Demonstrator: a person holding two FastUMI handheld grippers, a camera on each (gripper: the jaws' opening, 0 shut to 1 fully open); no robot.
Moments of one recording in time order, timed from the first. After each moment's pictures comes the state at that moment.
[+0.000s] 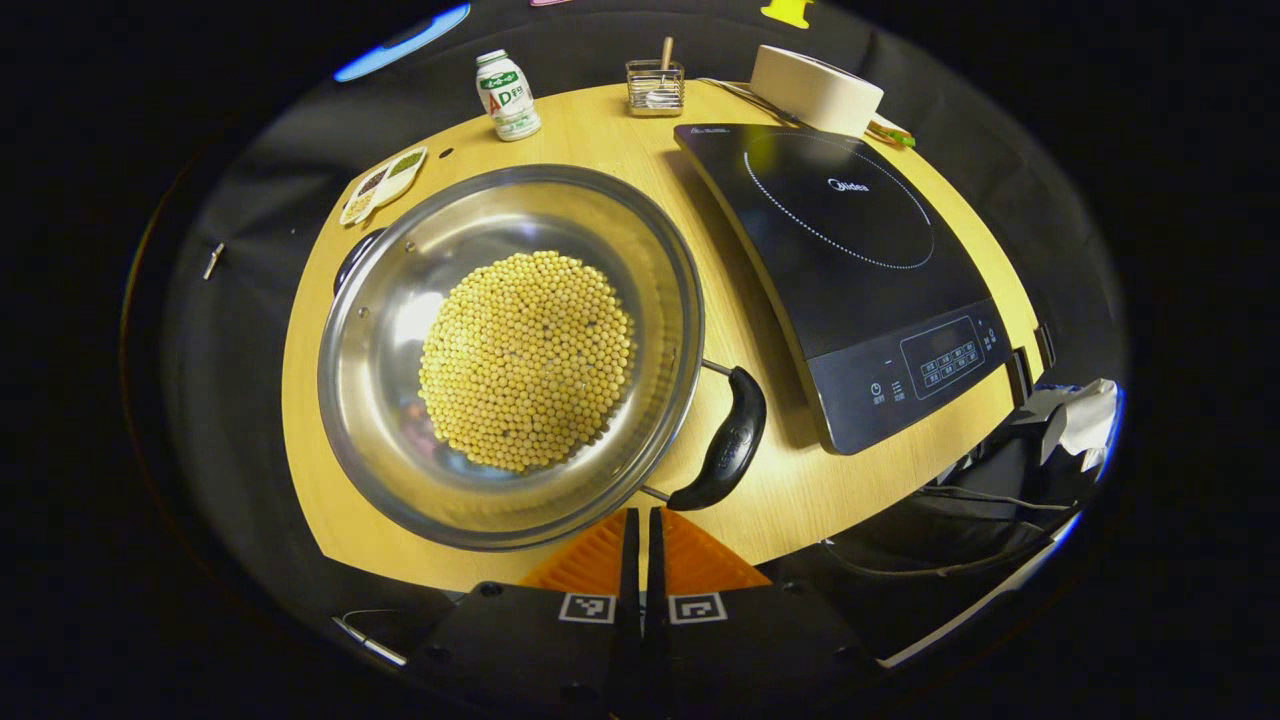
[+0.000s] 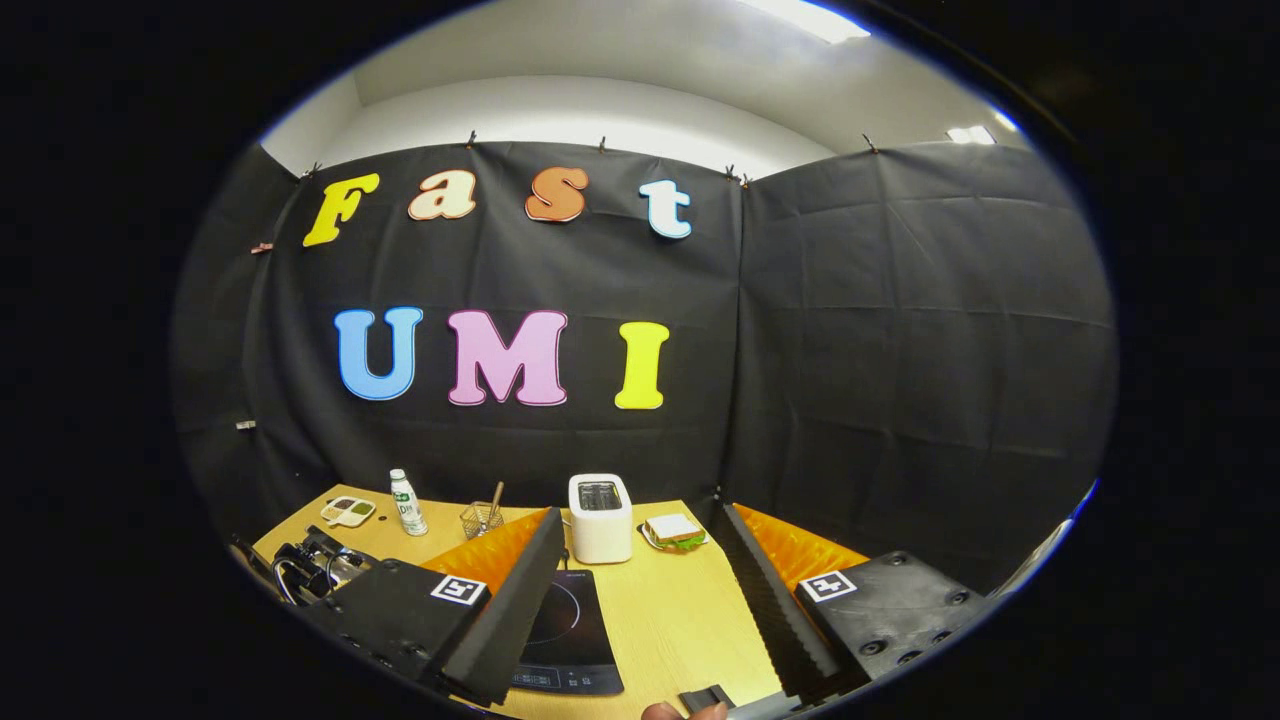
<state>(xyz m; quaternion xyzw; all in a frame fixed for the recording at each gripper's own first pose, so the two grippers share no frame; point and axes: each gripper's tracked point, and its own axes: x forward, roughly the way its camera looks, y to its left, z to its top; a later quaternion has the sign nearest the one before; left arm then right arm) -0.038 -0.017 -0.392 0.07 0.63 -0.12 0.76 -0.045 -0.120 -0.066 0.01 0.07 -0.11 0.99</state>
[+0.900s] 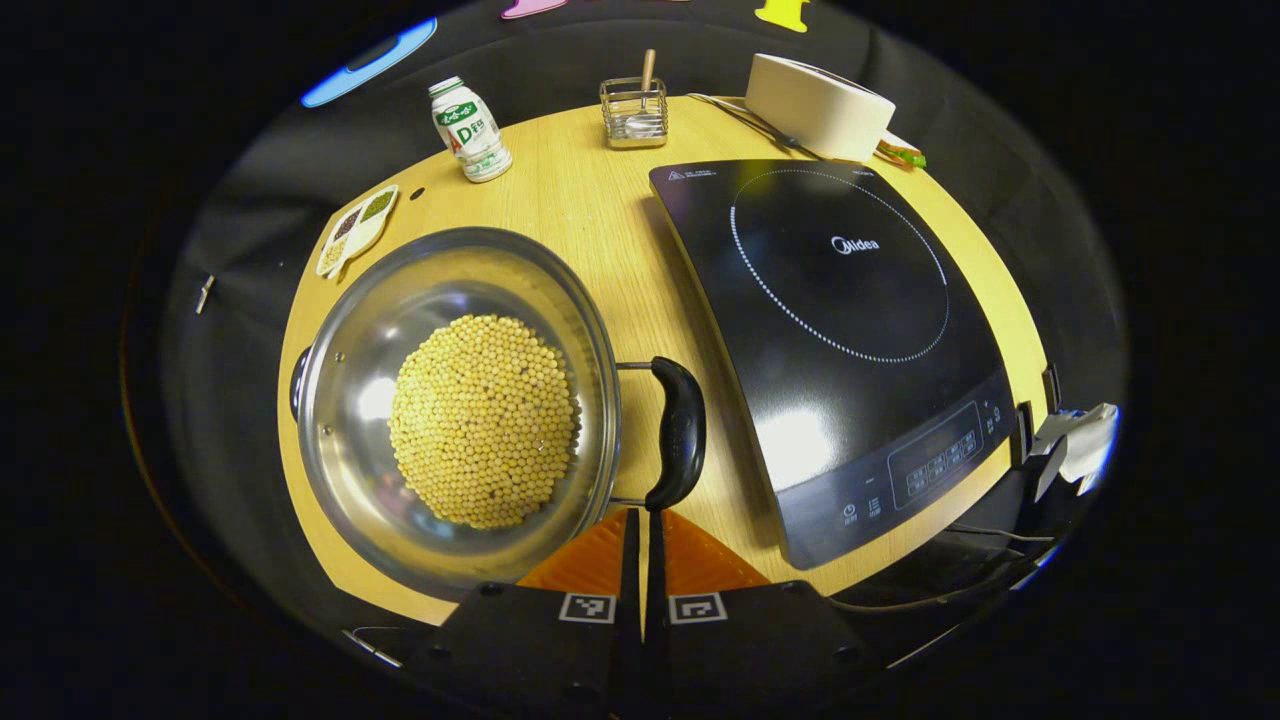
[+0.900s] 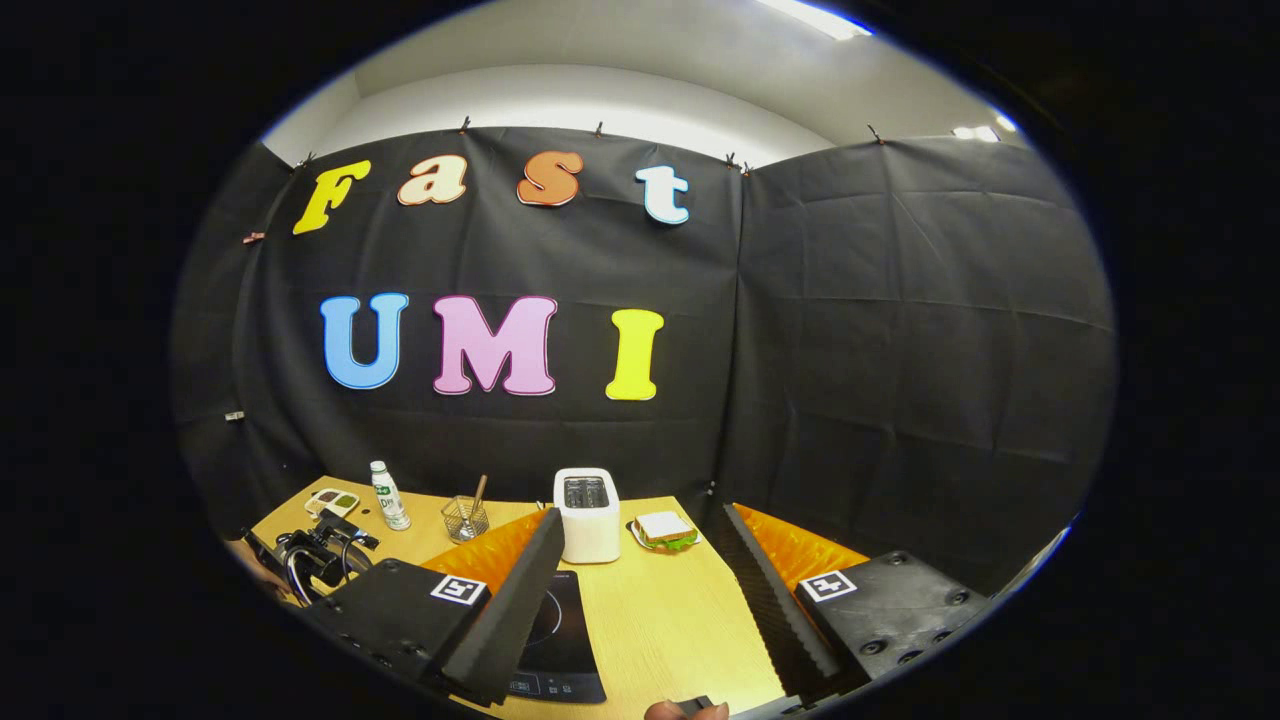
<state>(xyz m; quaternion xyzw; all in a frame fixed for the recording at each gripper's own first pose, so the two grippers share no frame) 0.041 -0.061 -0.398 0.07 0.61 -0.12 0.78 -0.007 -0.141 -0.082 0.00 0.08 -0.12 0.99</state>
